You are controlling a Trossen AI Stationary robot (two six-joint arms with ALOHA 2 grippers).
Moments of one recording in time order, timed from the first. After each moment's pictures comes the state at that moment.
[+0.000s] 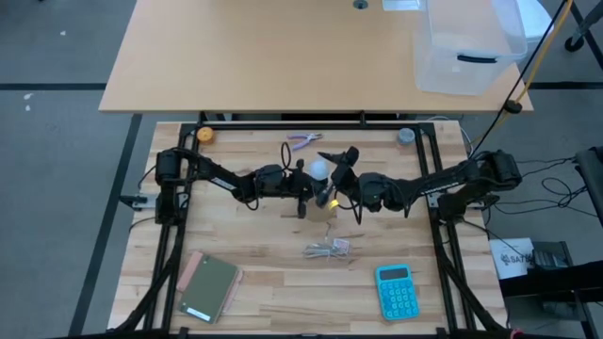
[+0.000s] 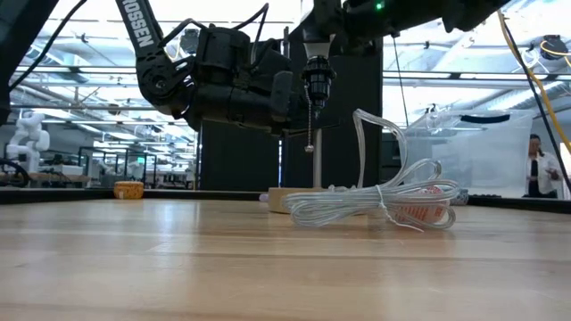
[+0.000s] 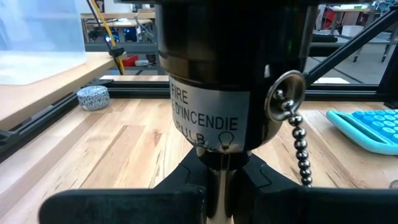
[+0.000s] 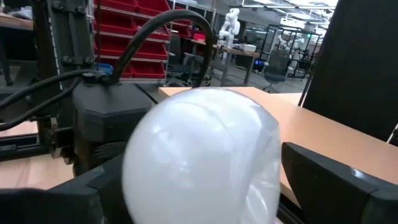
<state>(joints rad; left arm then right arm) 0.18 1.98 0.80 0.99 0.16 0.04 0.08 1.49 0.83 0.67 0.68 -0.11</state>
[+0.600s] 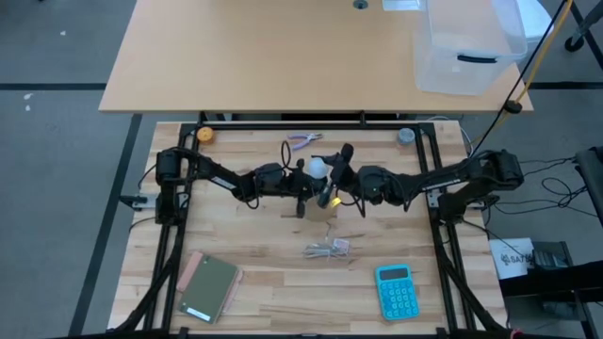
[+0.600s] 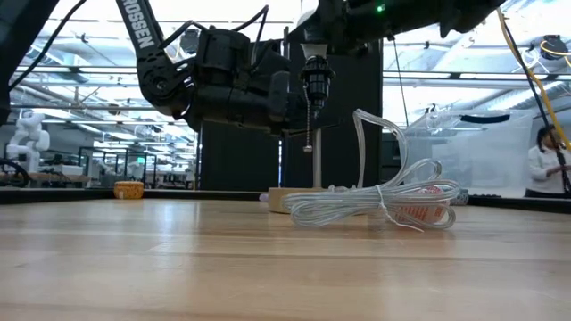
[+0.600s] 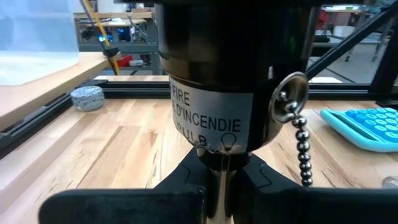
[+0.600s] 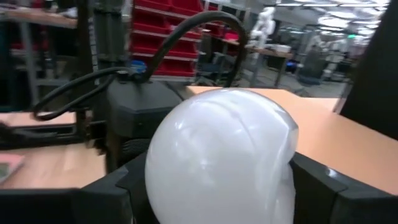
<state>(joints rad) 0.18 1.98 0.80 0.99 0.20 0.04 0.03 1.47 0.83 0.62 0.48 -0.11</state>
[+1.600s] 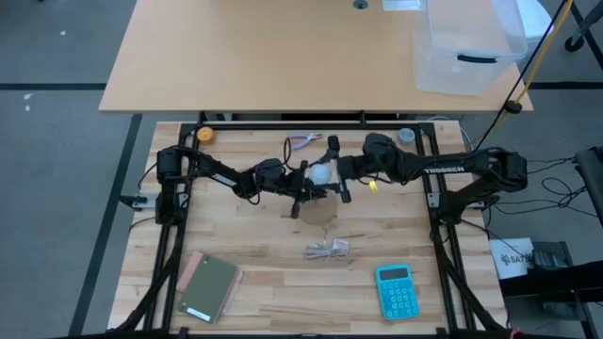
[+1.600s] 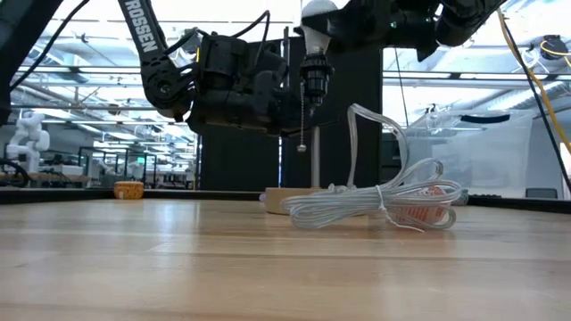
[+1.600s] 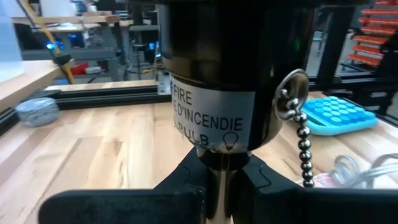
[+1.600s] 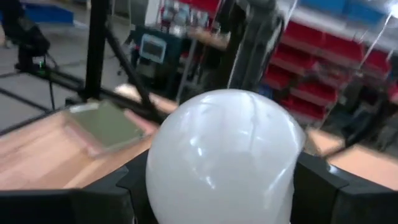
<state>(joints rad) 0.19 1.98 0.80 0.99 0.43 0.08 -0.27 1.41 0.83 0.56 -0.46 -0.33</state>
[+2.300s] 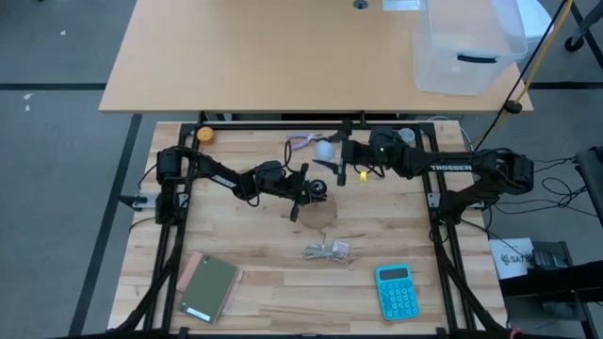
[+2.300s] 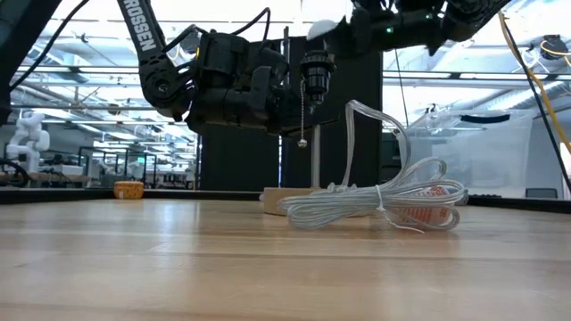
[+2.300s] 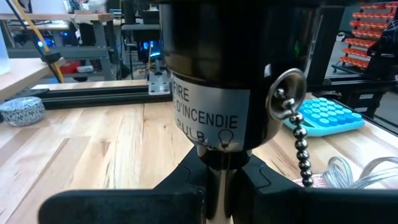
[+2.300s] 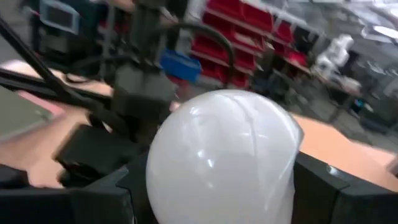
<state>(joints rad) 0.18 1.98 0.80 1.00 0.43 0.06 -0.31 1.35 0.83 0.48 -0.16 -0.35</state>
